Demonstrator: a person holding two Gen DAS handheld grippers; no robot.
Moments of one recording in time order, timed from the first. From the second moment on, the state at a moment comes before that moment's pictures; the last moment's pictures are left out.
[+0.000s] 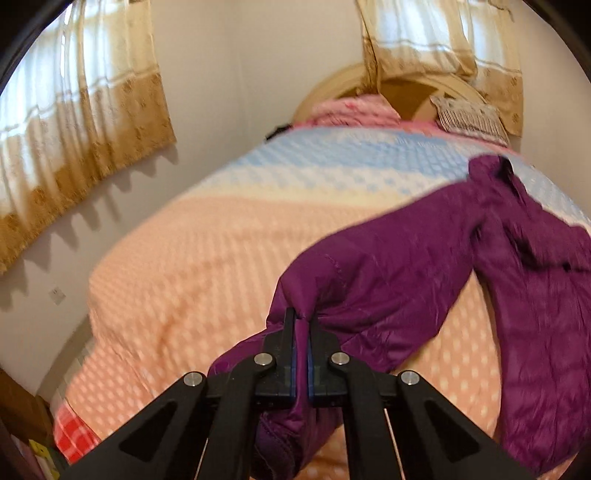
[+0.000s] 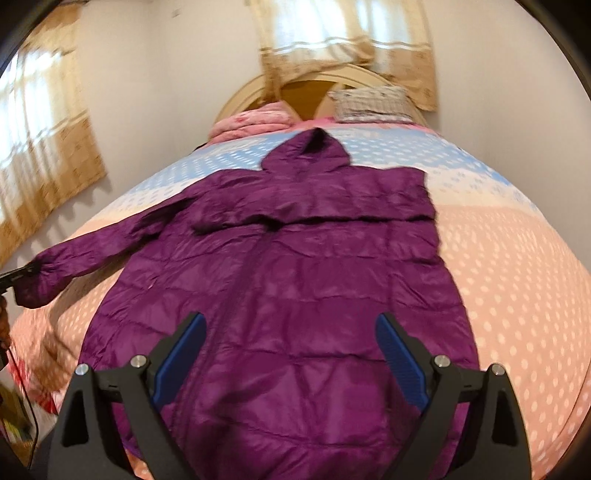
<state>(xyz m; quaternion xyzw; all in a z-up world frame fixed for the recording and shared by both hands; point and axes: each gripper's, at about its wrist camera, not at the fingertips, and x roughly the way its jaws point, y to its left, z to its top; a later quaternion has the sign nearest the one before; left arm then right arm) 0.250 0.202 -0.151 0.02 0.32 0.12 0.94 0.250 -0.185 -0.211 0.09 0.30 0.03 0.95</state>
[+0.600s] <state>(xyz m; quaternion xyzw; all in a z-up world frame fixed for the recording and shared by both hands) 0.330 -0.017 -0.066 0.11 0.24 -0.06 0.96 0.234 -0.248 -0.210 0.14 0.28 -0.02 0.95</state>
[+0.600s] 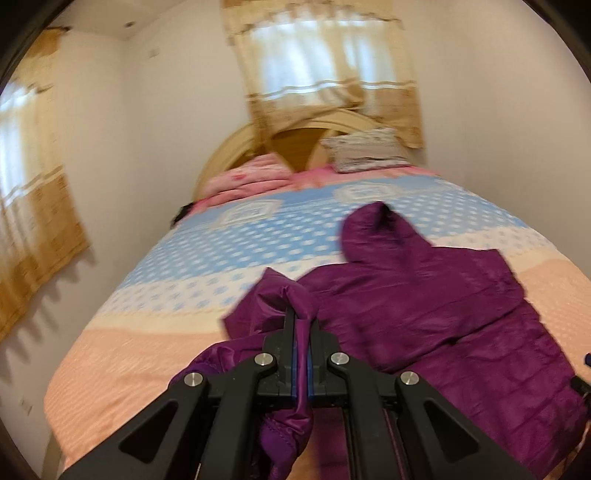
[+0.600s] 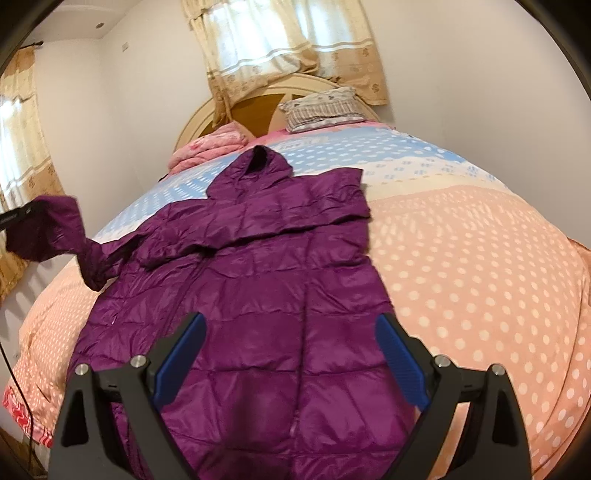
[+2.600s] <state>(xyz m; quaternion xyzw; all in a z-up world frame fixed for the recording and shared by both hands) 0.391 0.026 -0.239 0.04 0.37 0.05 0.93 0.415 -0.285 -0.155 0.10 0.36 -0.01 0.93</state>
